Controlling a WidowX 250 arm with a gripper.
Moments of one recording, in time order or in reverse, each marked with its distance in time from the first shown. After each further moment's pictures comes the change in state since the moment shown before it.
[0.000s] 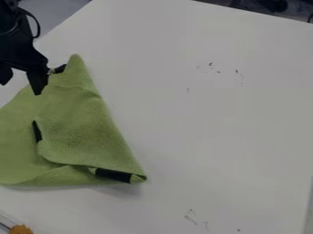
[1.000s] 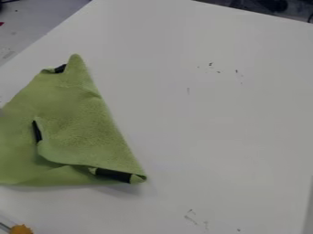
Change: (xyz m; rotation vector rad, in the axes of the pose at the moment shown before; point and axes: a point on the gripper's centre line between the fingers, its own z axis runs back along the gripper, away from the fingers) arm -0.086 0.054 -0.033 0.013 0.038 0.281
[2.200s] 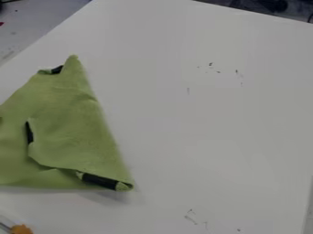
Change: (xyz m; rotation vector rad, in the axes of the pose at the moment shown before) arm 0.000 -0.008 -0.007 -0.007 0.032 -0.010
